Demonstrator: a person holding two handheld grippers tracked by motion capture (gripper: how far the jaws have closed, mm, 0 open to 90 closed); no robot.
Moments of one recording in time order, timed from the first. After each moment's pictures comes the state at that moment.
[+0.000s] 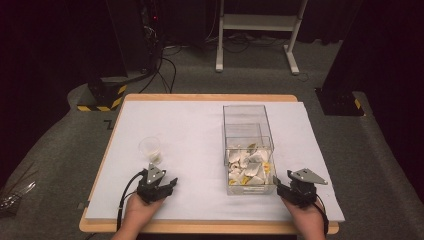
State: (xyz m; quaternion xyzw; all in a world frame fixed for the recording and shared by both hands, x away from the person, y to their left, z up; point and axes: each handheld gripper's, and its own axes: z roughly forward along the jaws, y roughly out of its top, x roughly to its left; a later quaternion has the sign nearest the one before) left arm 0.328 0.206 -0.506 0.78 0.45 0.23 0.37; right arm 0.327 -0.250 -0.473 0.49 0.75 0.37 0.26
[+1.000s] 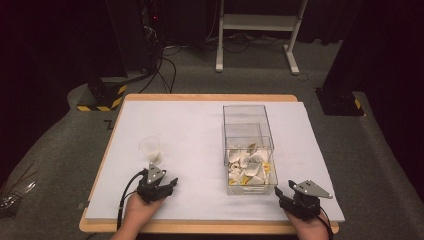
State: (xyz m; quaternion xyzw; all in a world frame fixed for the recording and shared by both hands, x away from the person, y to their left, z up) left arm 0.329 0.205 -0.506 0.78 0.45 0.23 0.37; right arm 0.295 -0.254 -0.477 0.48 0.75 0.37 0.25
